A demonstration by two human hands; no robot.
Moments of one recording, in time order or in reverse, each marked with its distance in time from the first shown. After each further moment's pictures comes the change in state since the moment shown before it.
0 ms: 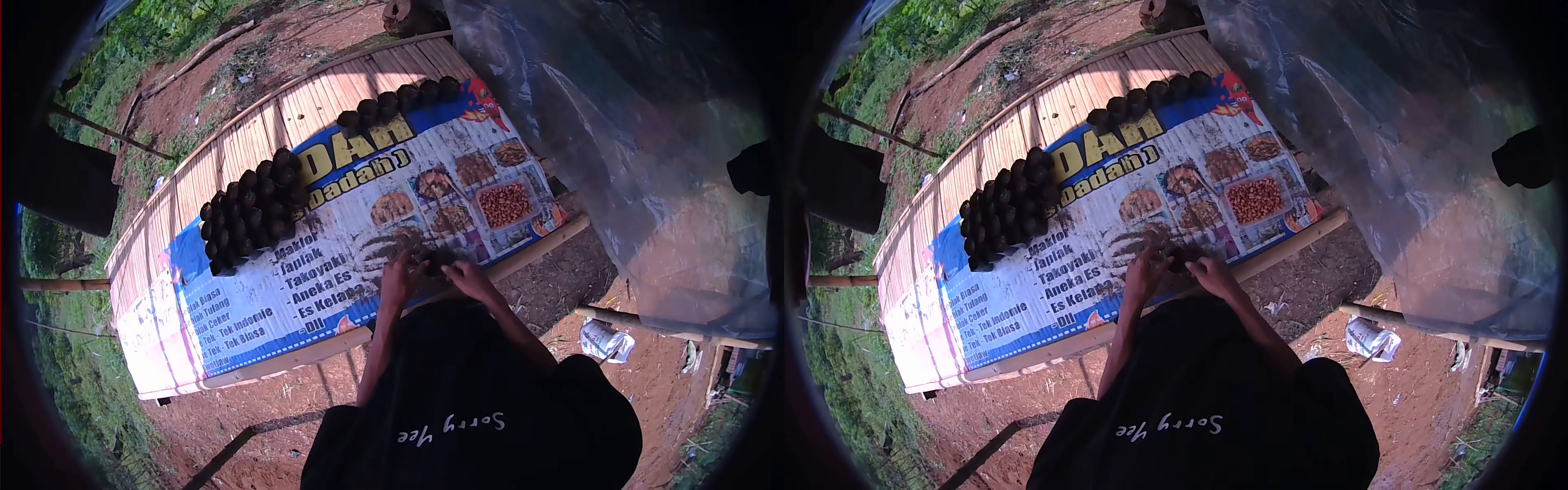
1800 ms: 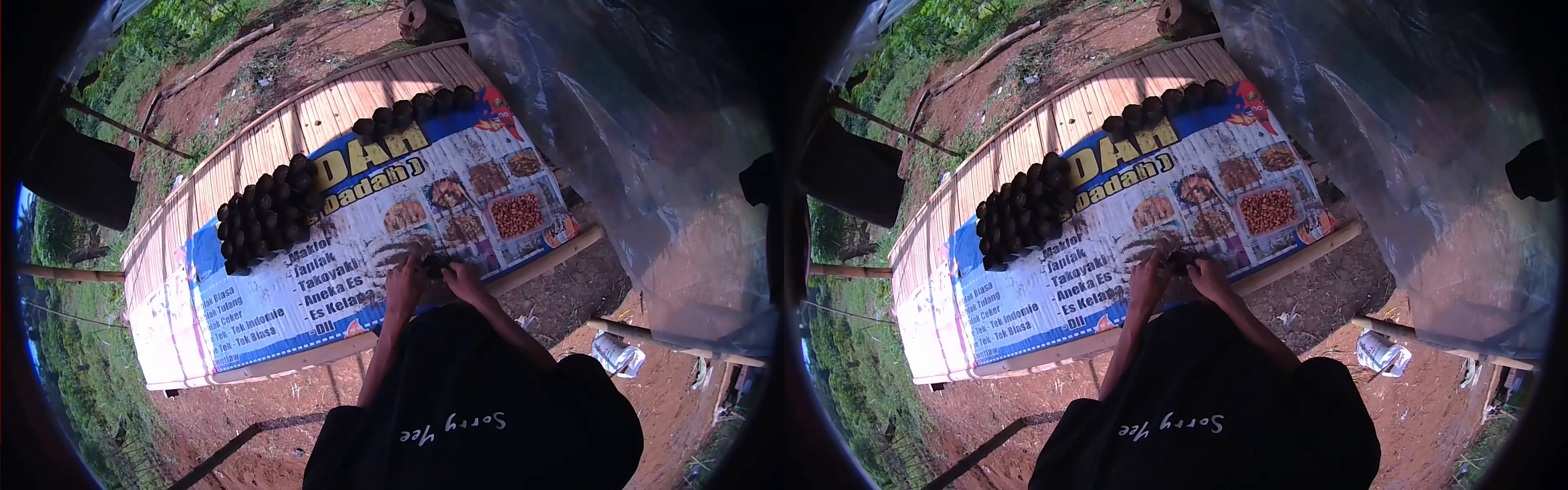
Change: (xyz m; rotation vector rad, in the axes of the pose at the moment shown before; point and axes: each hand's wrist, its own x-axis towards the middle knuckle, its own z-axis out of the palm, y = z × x) left_hand 0.004 0.006 -0.006 0.265 0.069 0.001; right_hand 0.029 -0.002 0.032 -0.087 0.157 -0.165
